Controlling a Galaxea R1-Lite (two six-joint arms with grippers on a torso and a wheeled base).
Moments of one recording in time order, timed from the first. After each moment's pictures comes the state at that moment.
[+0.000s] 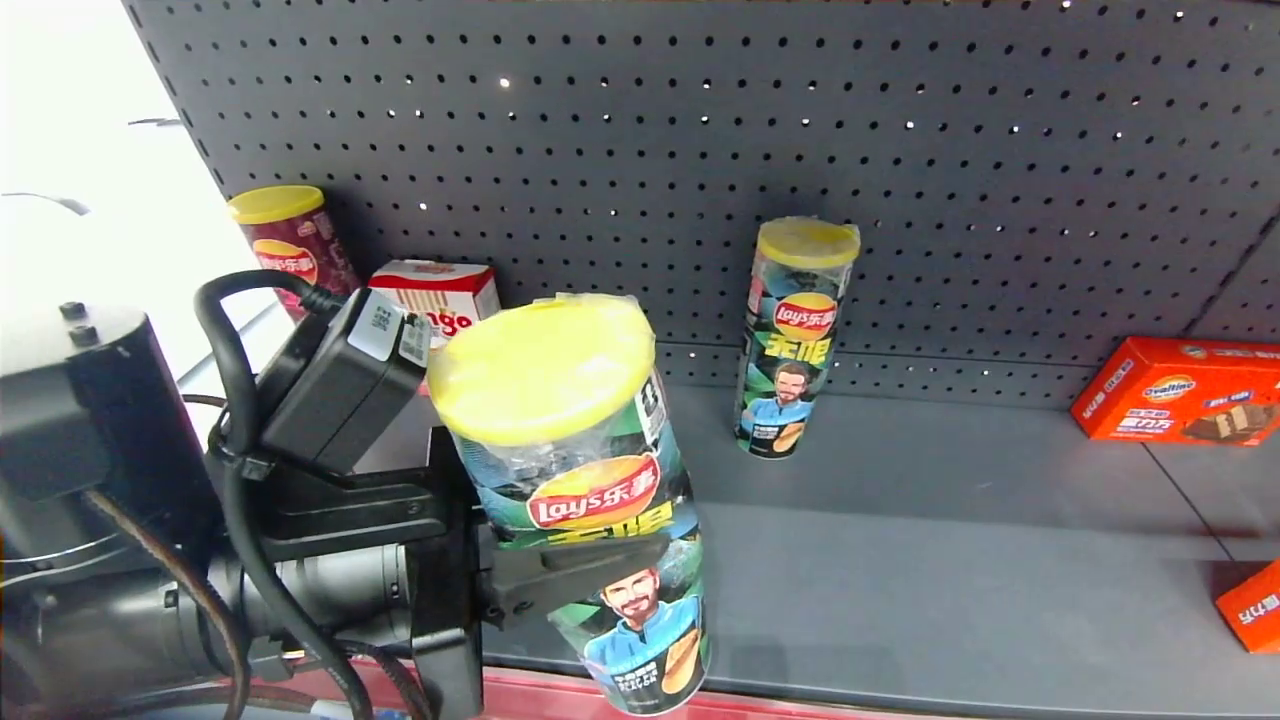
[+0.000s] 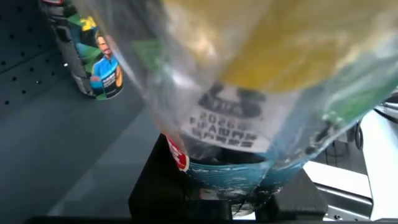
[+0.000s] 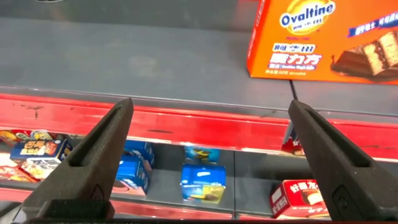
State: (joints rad) left arm -0.65 1.40 -0.62 -0.69 -0.58 0.04; right arm 0.00 0.00 0.00 0.00 0.00 0.00
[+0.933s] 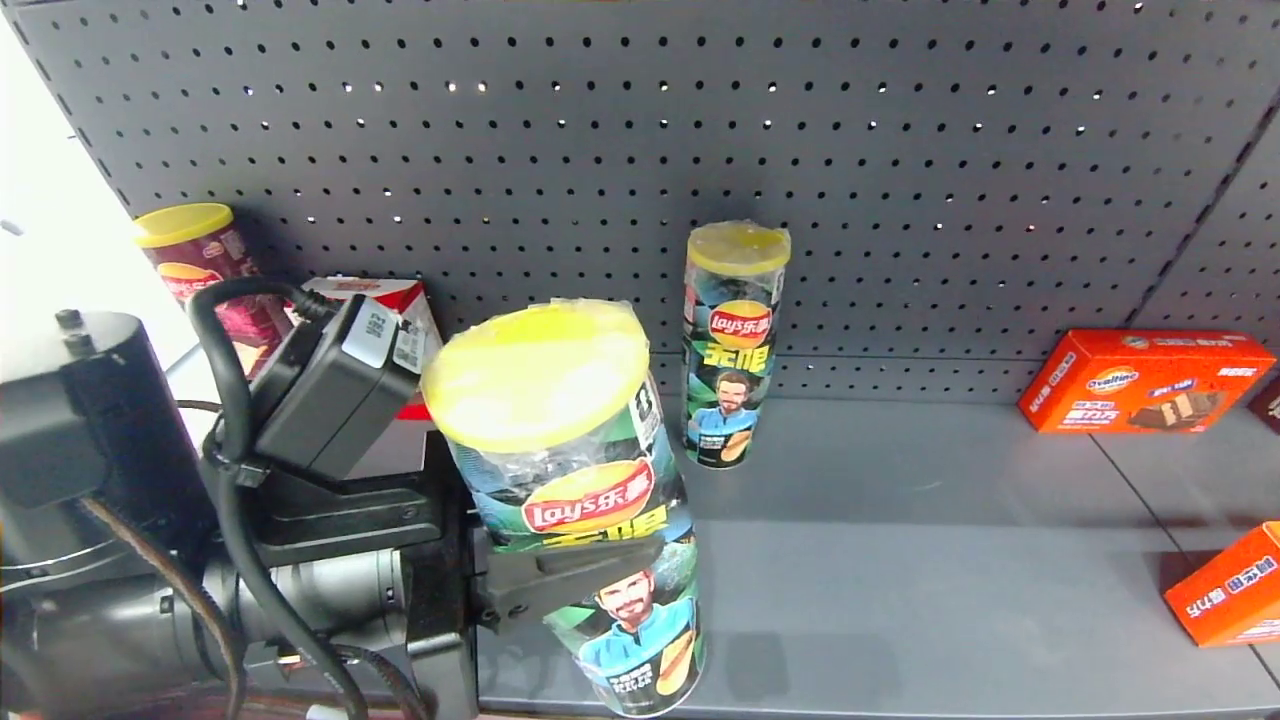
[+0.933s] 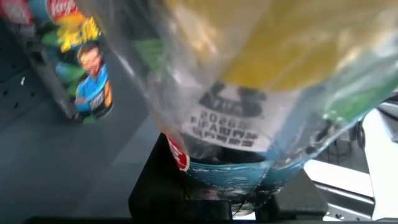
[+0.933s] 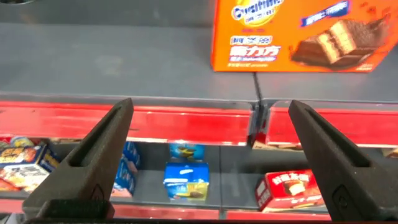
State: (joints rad) left arm -0.65 1.40 -0.61 -0.69 -0.58 0.05; right arm 0.00 0.00 0.00 0.00 0.00 0.00
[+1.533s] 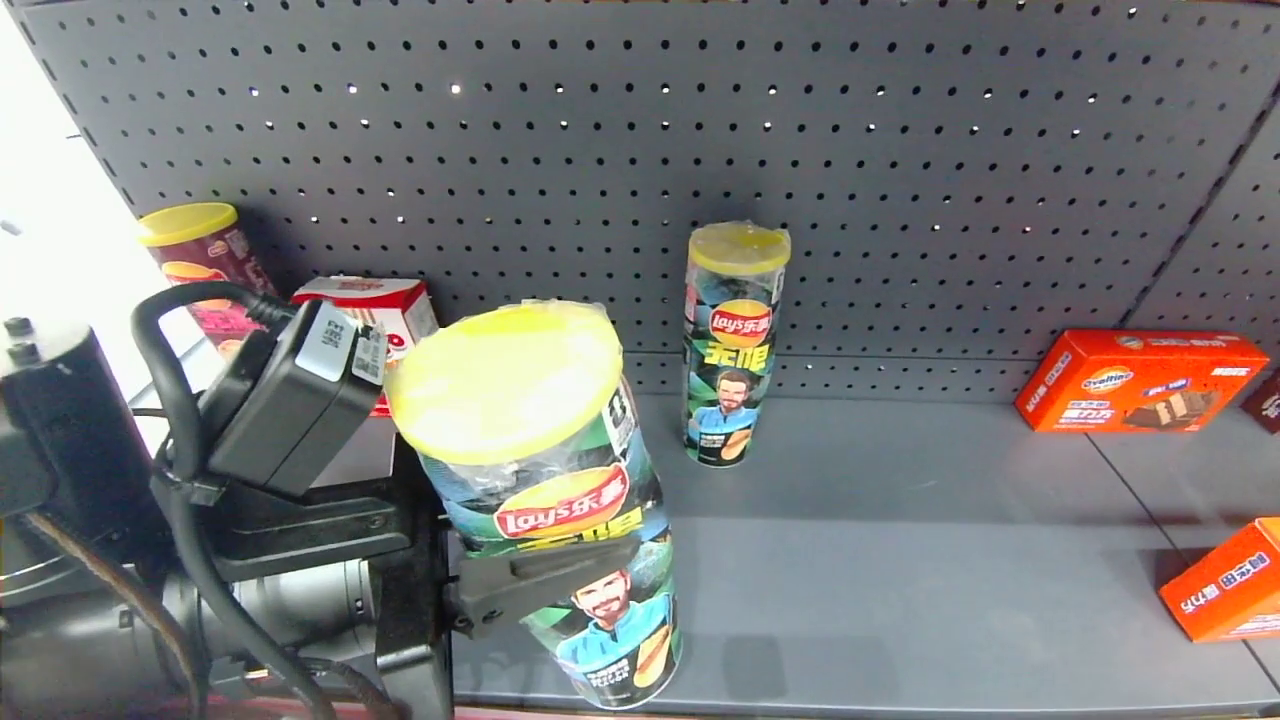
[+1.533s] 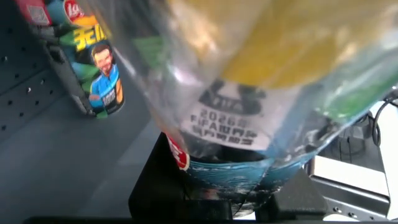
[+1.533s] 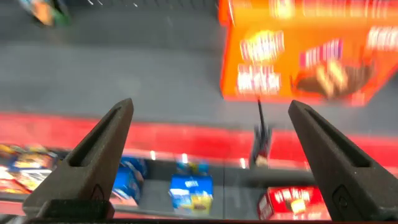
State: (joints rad) left arm -0.65 1.36 -0.58 -0.68 -0.55 0.08; right arm 0.01 0.07 -0.12 0.00 0.05 -0.02
